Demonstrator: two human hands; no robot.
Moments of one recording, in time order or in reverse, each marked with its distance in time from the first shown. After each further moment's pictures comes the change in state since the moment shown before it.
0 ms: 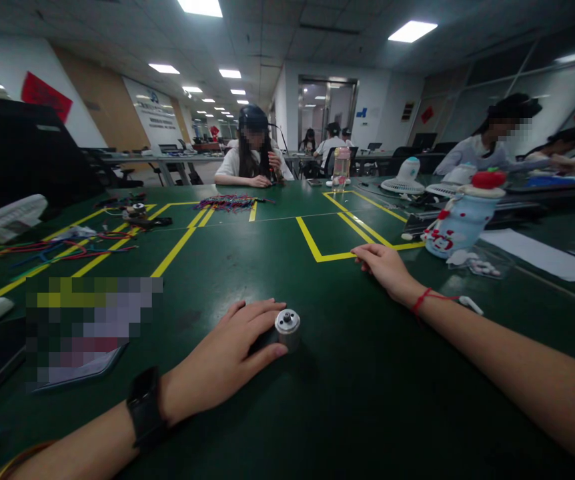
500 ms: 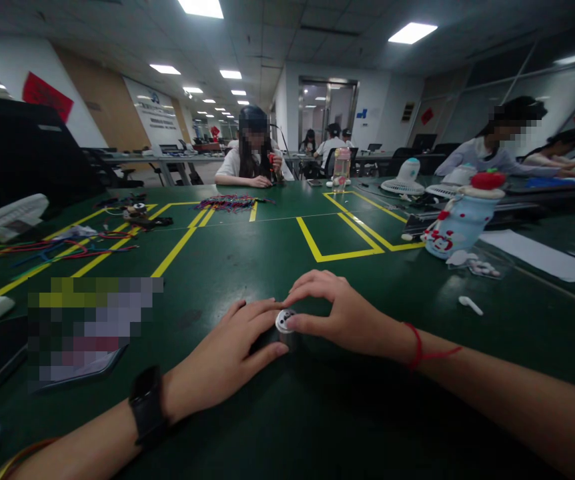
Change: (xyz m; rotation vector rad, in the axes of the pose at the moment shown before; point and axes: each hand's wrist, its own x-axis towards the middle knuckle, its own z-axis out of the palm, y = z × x) left_hand 0.001 0.003 0.000 0.033 0.034 0.023; right_hand -0.091 -0.092 0.047 -0.174 -0.518 -0.510
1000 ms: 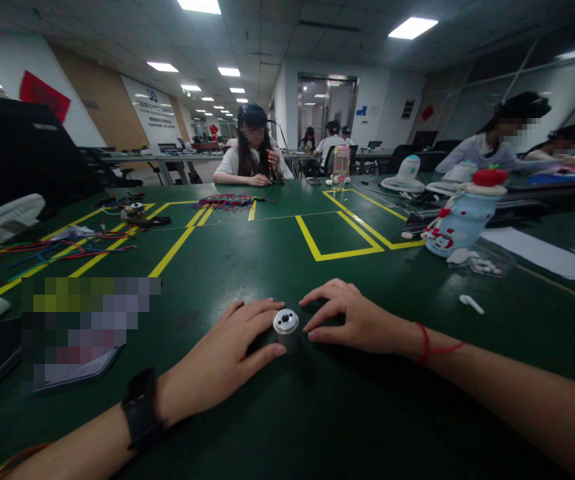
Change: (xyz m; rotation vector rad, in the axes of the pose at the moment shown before) left_hand 0.000 -0.003 0.000 -0.015 -0.015 -0.015; right_hand -0.018 0.032 -0.013 -0.136 -0.244 -0.042
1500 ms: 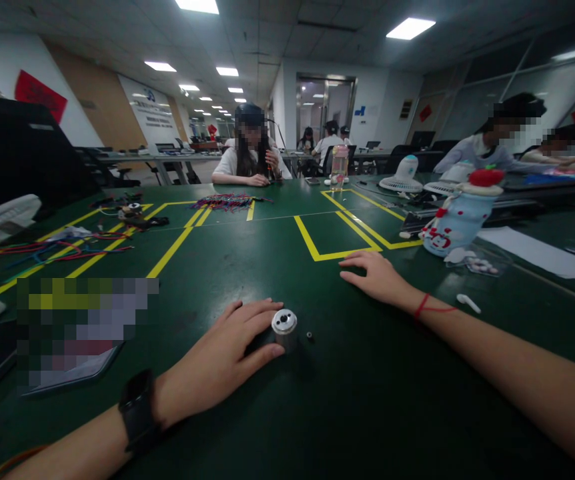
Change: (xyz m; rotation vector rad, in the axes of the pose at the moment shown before) left_hand 0.000 0.000 -0.002 -0.022 -0.011 -0.019; right_hand 0.000 0.075 -0.031 -0.293 0.364 0.340
